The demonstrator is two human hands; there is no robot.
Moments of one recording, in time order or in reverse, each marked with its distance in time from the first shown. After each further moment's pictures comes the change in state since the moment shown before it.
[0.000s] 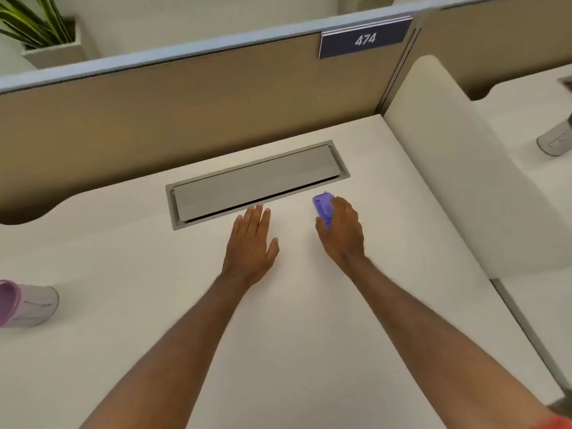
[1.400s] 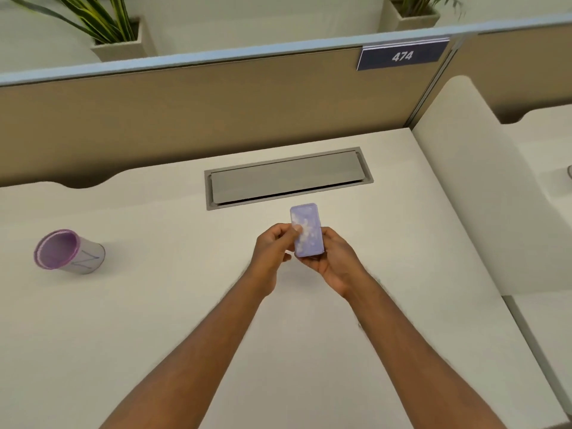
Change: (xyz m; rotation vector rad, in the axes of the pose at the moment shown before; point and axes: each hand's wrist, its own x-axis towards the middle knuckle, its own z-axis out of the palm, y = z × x) left_hand -0.060 0.051 -0.055 -1.440 -0.005 -0.568; right_hand -0.081 -0.071 -0.024 1.245 -0.552 0.536
